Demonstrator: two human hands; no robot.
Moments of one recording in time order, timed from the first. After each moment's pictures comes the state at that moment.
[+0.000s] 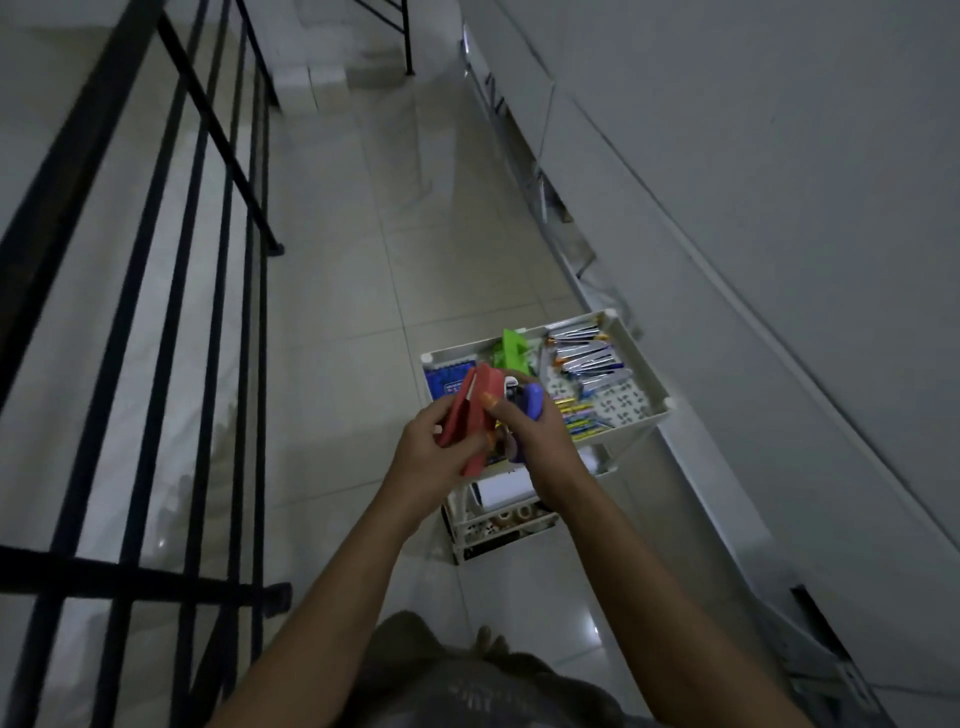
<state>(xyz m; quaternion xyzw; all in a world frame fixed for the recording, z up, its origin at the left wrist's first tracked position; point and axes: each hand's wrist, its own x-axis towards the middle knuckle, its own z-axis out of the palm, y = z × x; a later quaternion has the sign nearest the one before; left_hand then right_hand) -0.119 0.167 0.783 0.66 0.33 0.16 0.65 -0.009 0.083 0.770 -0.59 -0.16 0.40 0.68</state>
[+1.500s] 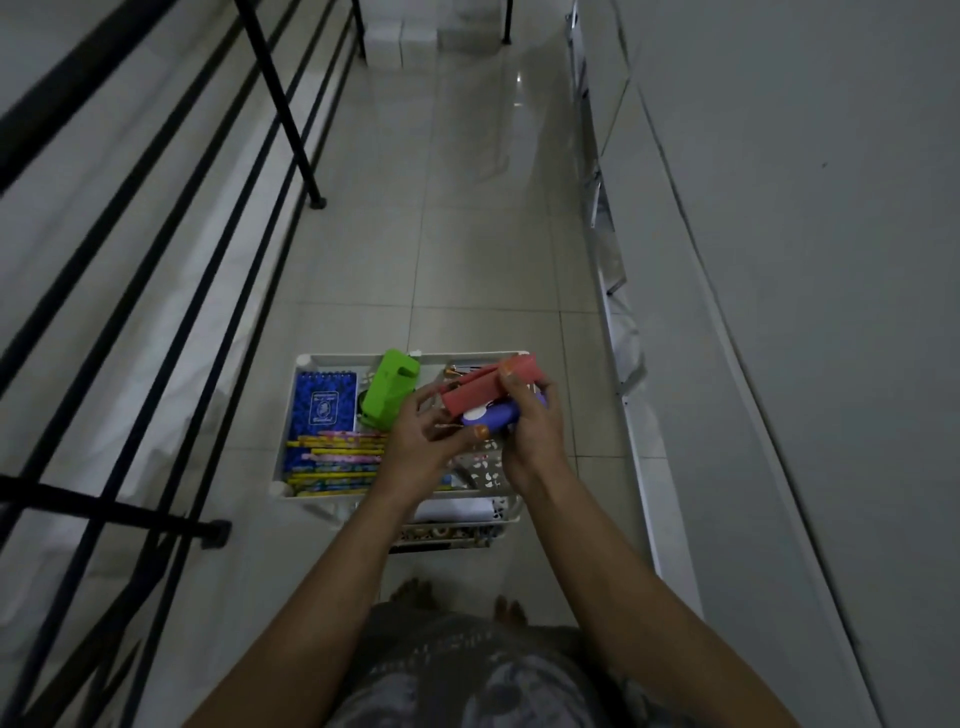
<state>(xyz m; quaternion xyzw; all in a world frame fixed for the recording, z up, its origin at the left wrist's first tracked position) 0.082 0.084 0.742 0.52 0.43 0.27 0.69 0.199 0.042 0.745 -0.48 0.00 0.45 0.75</state>
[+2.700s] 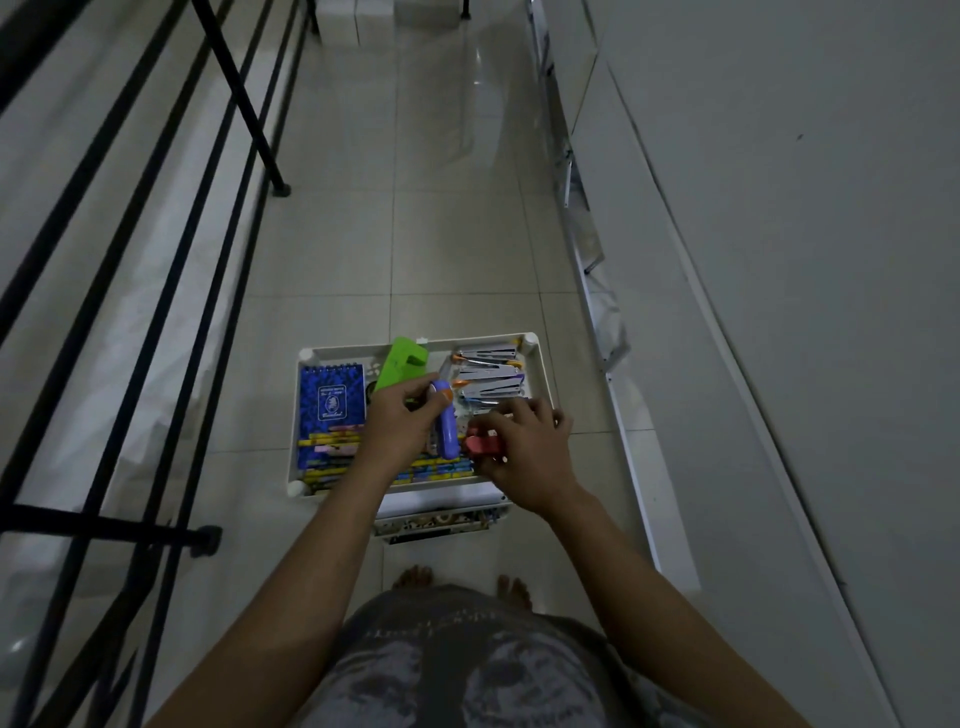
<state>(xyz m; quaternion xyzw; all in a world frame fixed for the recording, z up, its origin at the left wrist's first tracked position) 0.055 0.128 0.739 0.64 0.48 0.21 0.56 0.181 0.005 0.702 -0.82 -0.55 0.07 0.16</state>
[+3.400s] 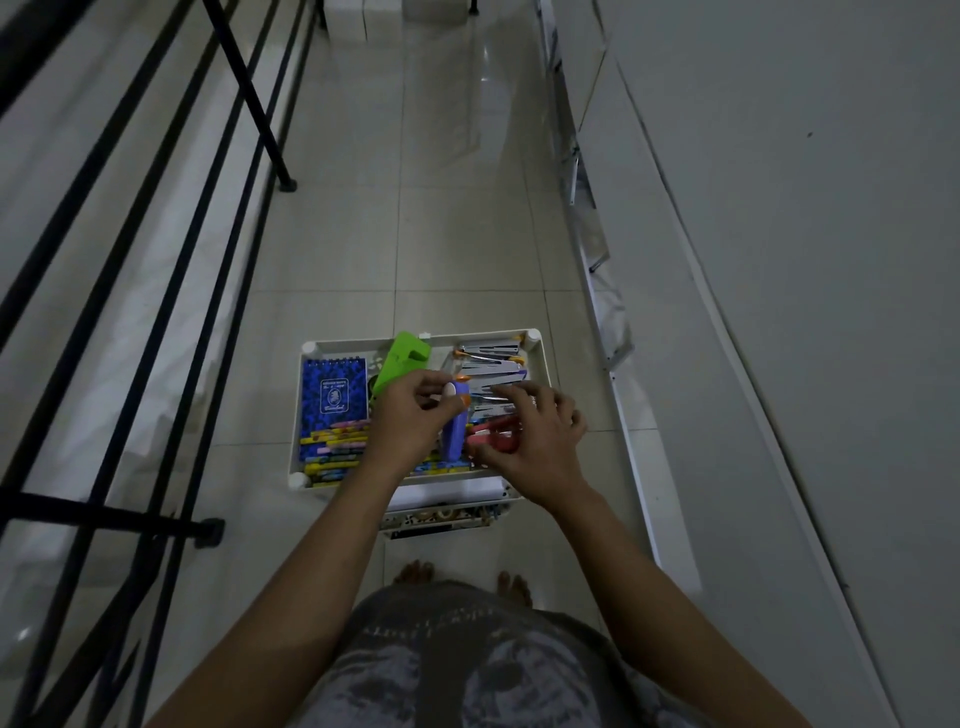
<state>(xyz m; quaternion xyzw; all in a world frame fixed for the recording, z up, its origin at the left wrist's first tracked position) 0.057 0.118 0.743 0.66 0.46 0.22 0.56 0.183 0.001 0.708 -0.84 -0.47 0.13 0.24</state>
